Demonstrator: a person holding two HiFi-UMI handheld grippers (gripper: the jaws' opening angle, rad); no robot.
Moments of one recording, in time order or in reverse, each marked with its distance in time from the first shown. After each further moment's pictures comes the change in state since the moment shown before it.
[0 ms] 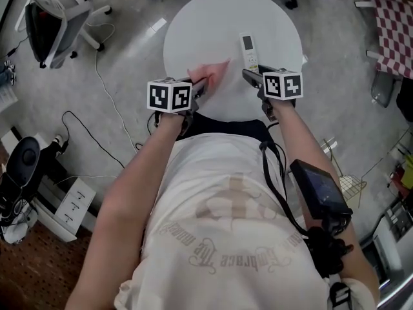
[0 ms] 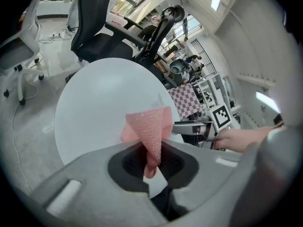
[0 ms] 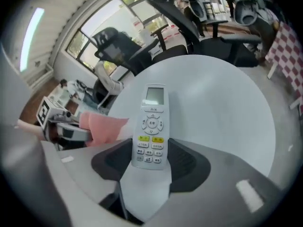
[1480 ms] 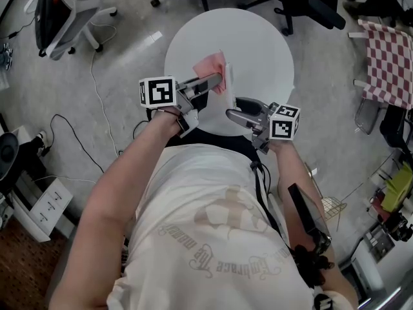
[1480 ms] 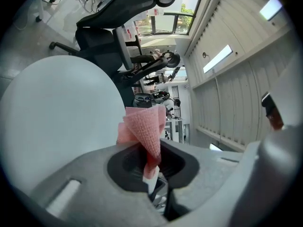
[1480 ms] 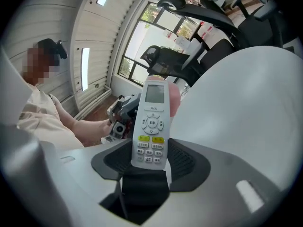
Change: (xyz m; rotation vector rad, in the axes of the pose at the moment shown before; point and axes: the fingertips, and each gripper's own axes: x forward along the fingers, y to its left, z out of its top) left arm -0.043 -0.083 0.082 -0.314 -0.332 -0.571; right arm -0.066 0.134 -0.012 -0.110 -0.142 0.678
